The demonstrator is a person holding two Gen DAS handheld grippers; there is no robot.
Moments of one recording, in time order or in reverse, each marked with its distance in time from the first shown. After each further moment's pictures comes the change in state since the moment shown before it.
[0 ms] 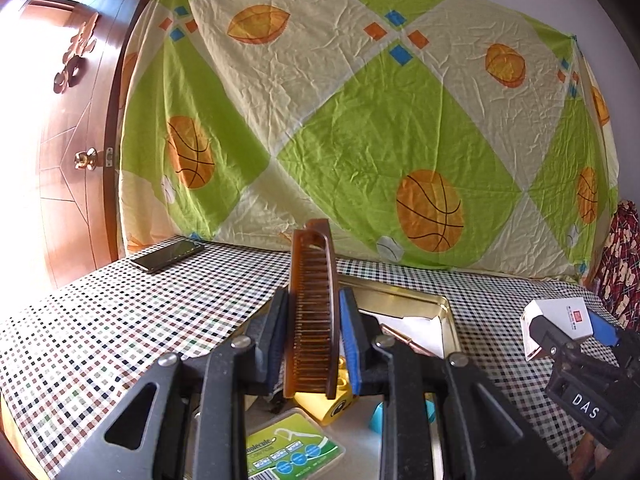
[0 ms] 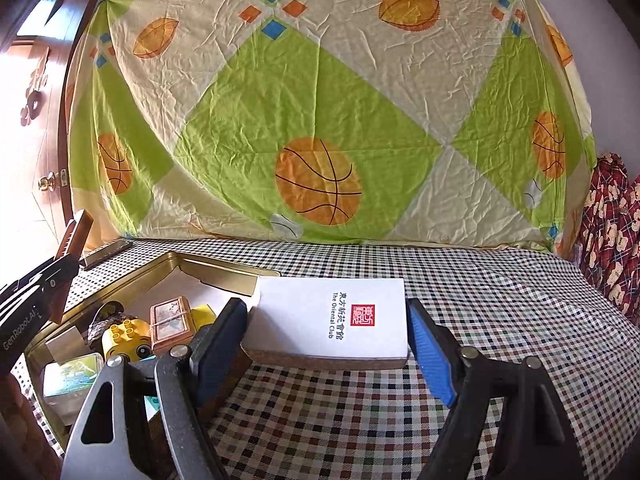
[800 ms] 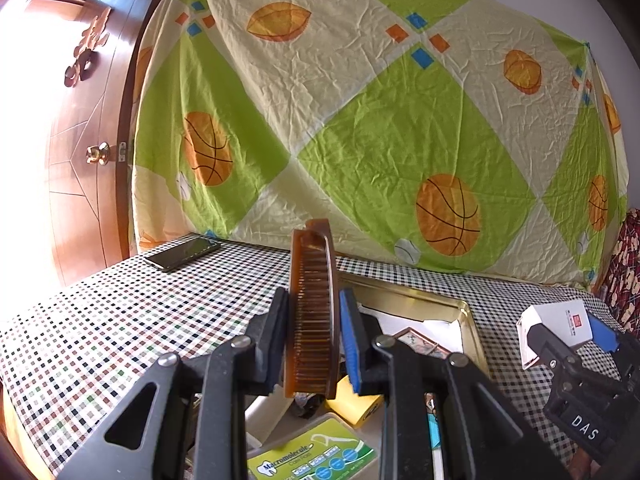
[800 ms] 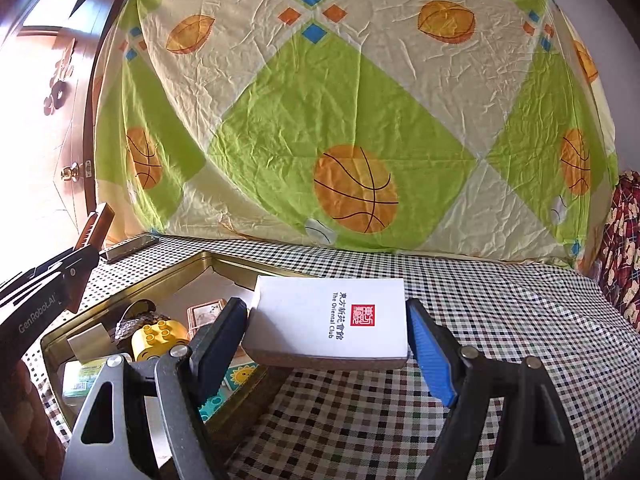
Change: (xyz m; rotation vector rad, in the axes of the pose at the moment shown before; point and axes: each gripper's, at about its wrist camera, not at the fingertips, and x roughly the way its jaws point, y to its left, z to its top) left arm 0.003 0.022 0.004 -0.023 0.005 0.030; right arm -0.001 0.029 0.002 -0.053 -0.022 0.074
